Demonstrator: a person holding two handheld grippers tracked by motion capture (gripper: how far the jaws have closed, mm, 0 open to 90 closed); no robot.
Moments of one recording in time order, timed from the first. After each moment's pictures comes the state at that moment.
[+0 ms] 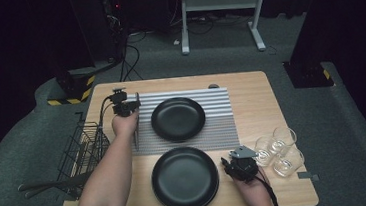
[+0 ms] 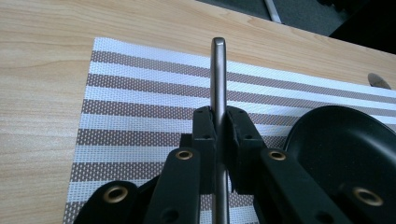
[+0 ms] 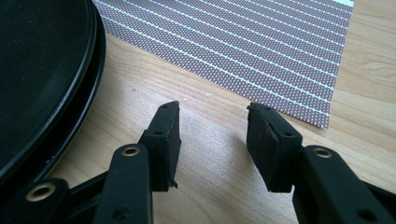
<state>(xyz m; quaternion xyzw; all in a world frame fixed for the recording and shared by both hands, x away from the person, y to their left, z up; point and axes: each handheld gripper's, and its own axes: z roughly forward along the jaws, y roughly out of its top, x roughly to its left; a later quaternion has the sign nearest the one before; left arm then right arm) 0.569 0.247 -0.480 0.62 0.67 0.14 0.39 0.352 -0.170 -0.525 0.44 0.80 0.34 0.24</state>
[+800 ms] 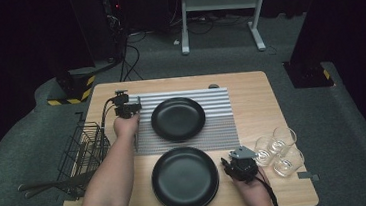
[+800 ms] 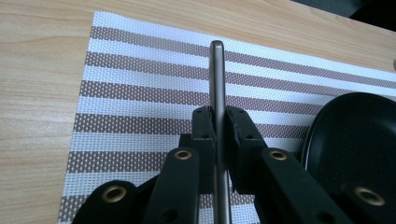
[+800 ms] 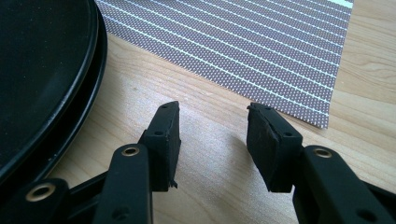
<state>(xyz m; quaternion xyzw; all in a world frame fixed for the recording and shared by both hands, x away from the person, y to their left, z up) 0.573 0.243 -0.494 0.63 0.67 0.14 0.37 0.351 -0.169 -0.525 0.44 0.80 0.33 0.24</state>
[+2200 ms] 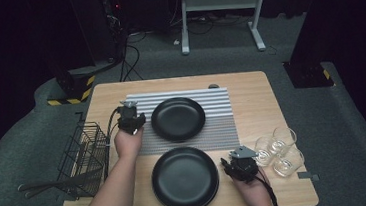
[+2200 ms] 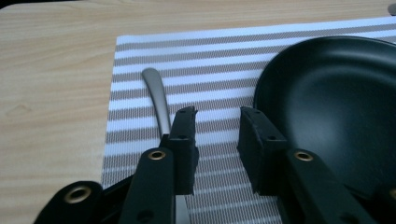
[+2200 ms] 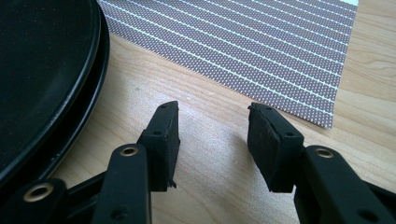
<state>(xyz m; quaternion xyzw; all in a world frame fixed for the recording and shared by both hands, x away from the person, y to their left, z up) 0.483 0.202 -0.468 0.67 0.61 0.27 0.32 0.352 -0.170 -0.525 0.44 0.80 0.34 0.23</state>
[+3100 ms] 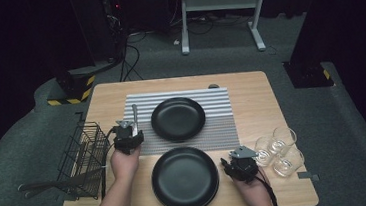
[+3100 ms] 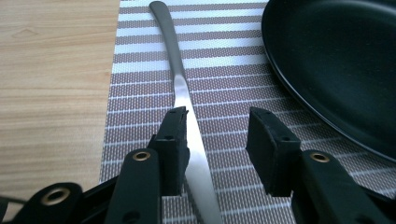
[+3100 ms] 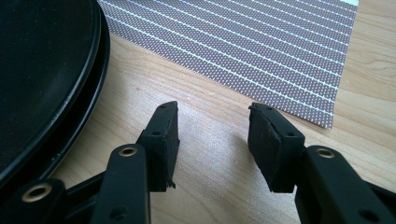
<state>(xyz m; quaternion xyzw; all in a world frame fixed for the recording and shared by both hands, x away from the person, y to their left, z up) 0.431 0.215 -0.495 0.67 0.61 0.27 0.31 0.352 -0.171 -0.525 0.44 0.80 0.34 0.23</state>
